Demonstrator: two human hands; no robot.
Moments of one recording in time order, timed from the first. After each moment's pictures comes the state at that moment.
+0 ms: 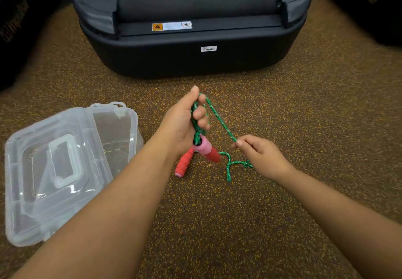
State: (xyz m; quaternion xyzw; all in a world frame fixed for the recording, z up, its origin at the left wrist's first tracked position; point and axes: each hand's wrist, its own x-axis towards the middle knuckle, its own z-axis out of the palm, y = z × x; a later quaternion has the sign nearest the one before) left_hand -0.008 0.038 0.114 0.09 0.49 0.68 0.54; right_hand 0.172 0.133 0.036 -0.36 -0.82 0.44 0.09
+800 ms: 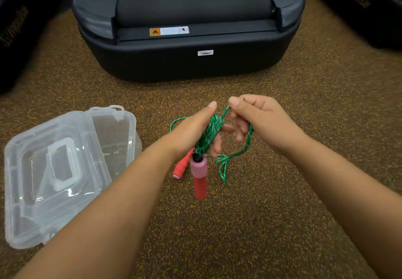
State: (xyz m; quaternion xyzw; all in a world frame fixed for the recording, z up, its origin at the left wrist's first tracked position) left_hand 0.001 0.029 0.114 0.35 0.60 0.43 0.58; right_hand 0.138 0.129 0.150 -0.25 -0.71 0.63 0.17
